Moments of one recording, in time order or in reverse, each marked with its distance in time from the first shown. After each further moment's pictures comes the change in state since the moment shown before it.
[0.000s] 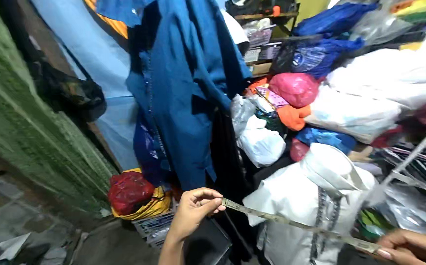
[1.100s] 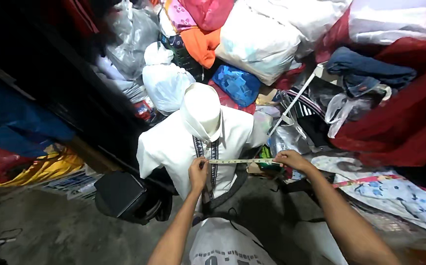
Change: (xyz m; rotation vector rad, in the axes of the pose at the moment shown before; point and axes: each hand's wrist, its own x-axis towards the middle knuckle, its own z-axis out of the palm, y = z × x) left_hand 0.057 -0.334 0.425 0.480 0.224 -0.370; right_hand 0.028 0.473 -0.167 -0.048 -0.133 0.543
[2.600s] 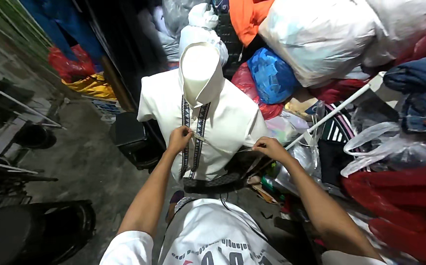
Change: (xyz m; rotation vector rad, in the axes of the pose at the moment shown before) left_hand -0.011 0.022 0.033 0.265 0.176 -0.166; right_hand 0.132 0.022 -0.022 -0.225 -0.225 -0.872
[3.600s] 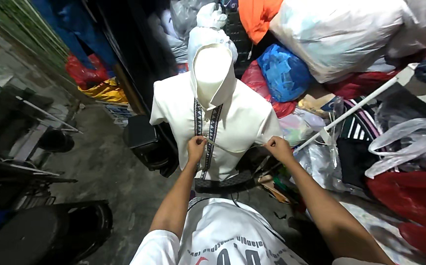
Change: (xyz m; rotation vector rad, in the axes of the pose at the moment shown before) left_hand -0.015 -0.023 0.050 -0.260 0.195 -0.167; right_hand 0.012 -0.008 0.036 0.009 0.231 0.407
